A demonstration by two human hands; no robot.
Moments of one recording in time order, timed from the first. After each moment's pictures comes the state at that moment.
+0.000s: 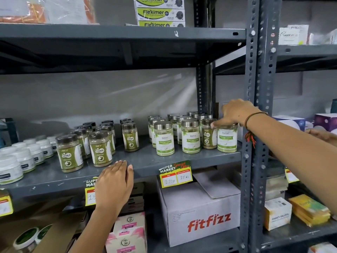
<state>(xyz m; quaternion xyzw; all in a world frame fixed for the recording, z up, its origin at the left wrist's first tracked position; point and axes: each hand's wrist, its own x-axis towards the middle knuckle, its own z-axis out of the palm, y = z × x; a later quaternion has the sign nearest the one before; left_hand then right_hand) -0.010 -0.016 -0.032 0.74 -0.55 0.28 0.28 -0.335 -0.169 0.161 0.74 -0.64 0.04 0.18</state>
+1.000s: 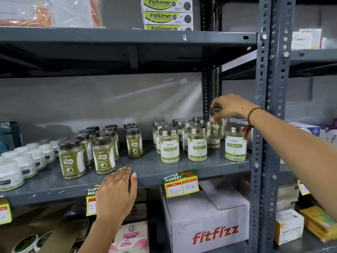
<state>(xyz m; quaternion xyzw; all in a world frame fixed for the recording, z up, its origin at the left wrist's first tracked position) -0.006 -0.020 -0.036 0.73 -0.54 0.30 0.28 -0.312 -0.195 0.189 0.82 -0.54 0.17 0.10</state>
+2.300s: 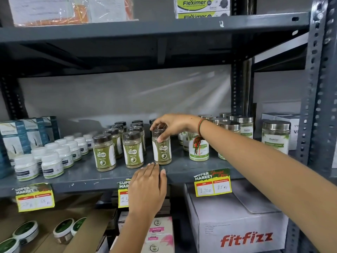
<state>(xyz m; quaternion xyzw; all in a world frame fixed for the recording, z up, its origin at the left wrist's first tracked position) -0.001 -0.026 -0.040 0.72 -0.54 0.33 0.30 -0.096 -0.137 0.152 0.95 -0.26 0.11 -0.16</state>
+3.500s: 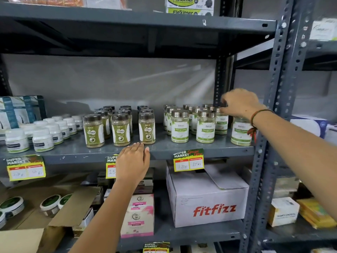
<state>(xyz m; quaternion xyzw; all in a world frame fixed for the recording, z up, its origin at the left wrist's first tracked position) -0.005 -0.020 -0.035 0.74 -0.54 0.27 0.29 -0.299 -0.143 0.156 0.79 -0.54 0.17 0.25</state>
